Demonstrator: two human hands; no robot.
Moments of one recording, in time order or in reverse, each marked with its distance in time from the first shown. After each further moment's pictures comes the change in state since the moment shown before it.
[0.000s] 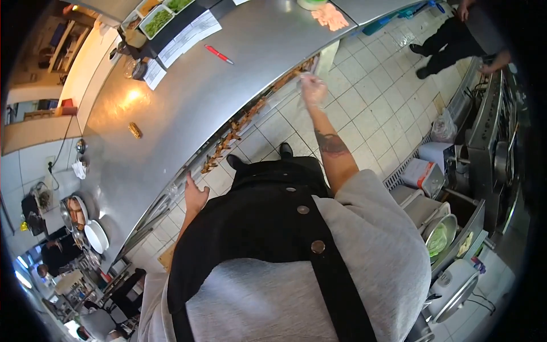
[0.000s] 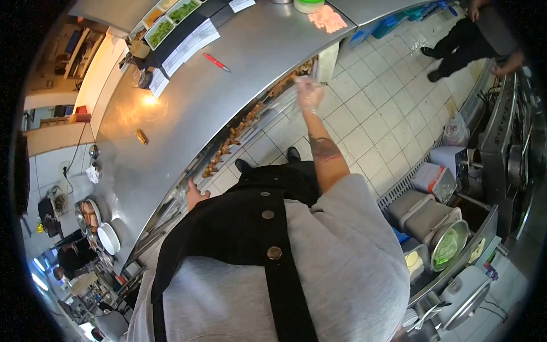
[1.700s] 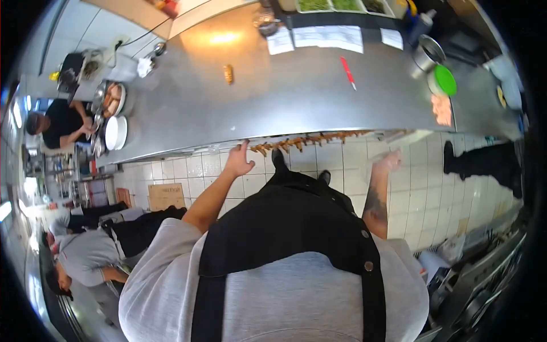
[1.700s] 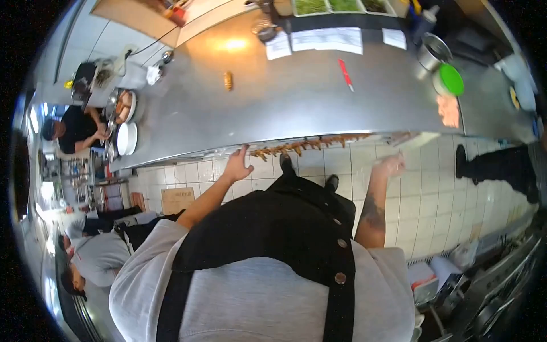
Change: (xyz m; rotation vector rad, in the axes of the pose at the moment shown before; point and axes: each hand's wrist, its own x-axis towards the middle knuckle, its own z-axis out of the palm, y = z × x) left_hand 0.014 -0.012 -0.019 0.111 0.053 0.014; right_hand -0.015 0.013 -0.008 -1.079 -0.131 -0.044
